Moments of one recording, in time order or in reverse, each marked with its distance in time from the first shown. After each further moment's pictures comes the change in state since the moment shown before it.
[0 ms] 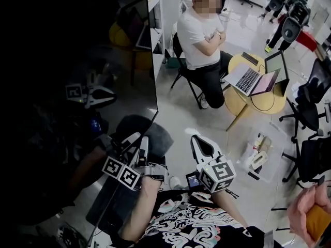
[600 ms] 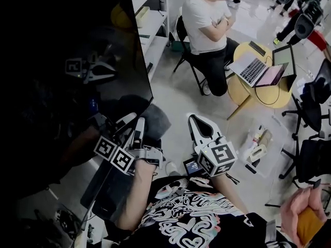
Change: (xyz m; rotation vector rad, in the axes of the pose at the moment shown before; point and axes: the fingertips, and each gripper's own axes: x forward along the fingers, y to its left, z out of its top) left arm 0.023 0.006 -0.016 0.051 -0.012 0.027; right arm 0.018 -0.031 0.014 -0.028 0.000 0.088
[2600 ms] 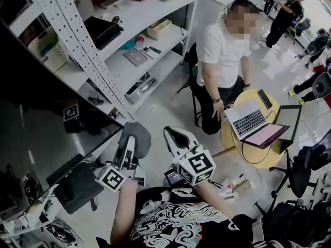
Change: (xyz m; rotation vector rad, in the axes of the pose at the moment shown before) left arm 0.081 -0.003 -0.083 0.631 -0.148 0.168; right arm 0.077 -0.101 0.058 -0.098 0.073 0.478
